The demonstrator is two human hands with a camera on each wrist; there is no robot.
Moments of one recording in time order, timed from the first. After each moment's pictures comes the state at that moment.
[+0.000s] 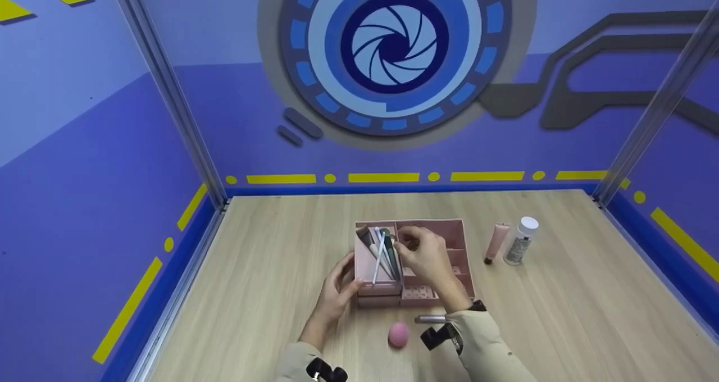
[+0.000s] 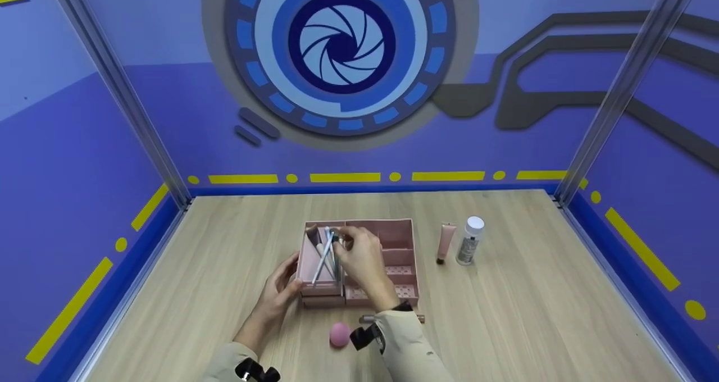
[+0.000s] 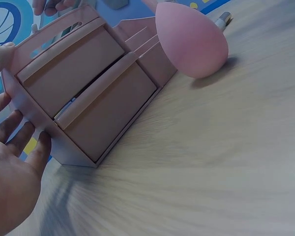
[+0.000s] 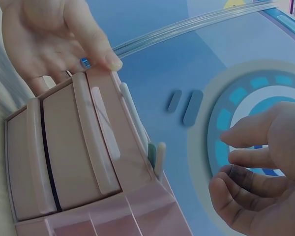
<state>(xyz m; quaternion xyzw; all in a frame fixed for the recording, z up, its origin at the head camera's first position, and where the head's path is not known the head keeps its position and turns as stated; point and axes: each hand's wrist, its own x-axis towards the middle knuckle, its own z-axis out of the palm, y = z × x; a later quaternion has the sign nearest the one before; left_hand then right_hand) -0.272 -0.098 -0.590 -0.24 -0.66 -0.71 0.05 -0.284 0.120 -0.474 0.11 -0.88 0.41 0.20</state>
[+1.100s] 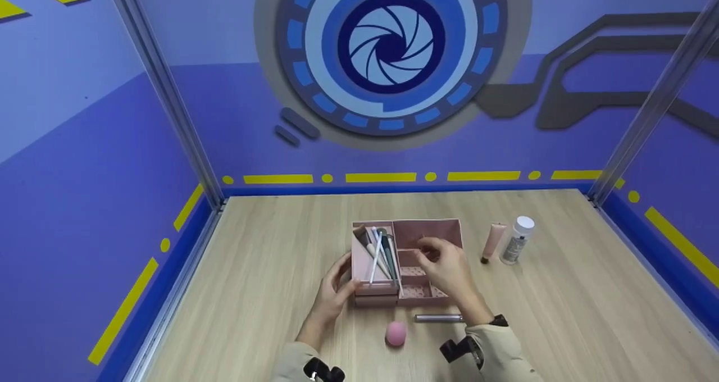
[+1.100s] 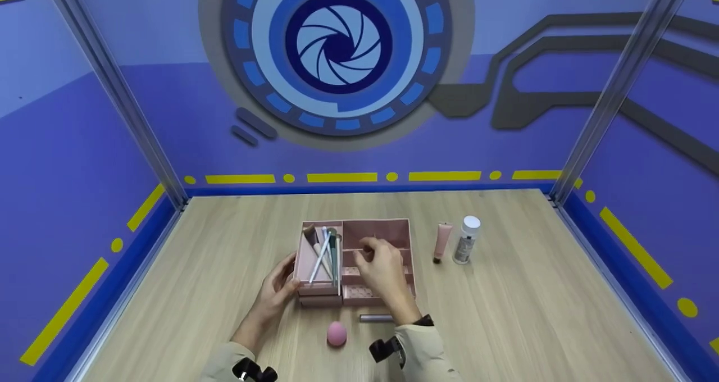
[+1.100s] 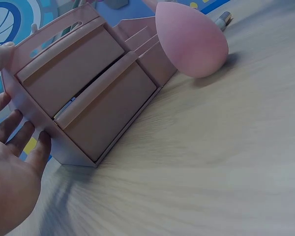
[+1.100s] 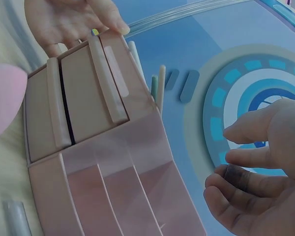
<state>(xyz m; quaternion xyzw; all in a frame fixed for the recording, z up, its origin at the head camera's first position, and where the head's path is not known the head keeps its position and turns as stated) -0.270 -0.096 -0.592 -0.20 -0.65 -0.73 0.03 -0.268 0.161 -0.491 0.09 -0.89 0.39 0.21</state>
